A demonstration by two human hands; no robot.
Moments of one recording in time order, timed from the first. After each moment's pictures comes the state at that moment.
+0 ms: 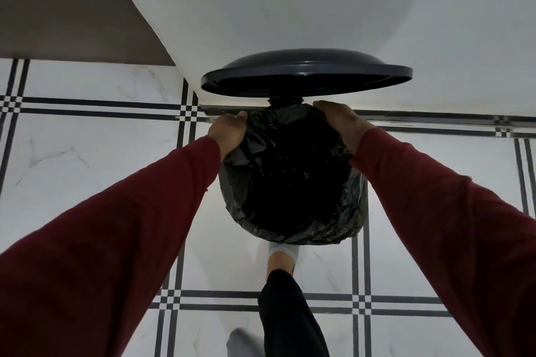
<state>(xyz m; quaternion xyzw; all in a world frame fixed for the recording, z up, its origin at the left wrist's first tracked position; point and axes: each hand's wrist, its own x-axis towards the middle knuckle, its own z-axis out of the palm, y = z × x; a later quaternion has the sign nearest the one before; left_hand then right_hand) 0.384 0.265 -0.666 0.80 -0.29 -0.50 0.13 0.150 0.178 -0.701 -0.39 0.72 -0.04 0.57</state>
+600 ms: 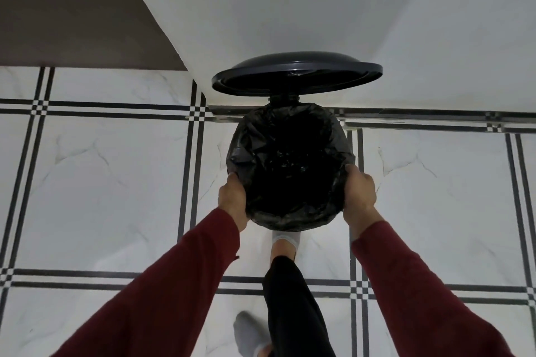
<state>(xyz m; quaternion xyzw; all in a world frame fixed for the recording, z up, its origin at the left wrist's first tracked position) 0.333 0.405 -0.630 0.73 0.14 -0.57 0.33 0.119 0.349 -0.641 -0.13 0.82 -0.23 0.50</state>
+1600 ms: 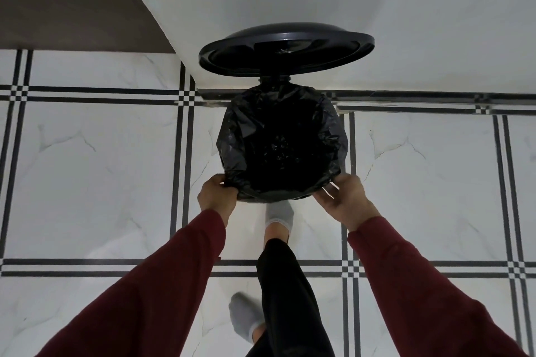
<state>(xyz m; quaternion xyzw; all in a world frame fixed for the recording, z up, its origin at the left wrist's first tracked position) 0.345 0.451 -0.677 0.85 -0.14 -0.47 0.18 0.094 0.387 -0.671 0.08 0.68 -0.28 0.67</state>
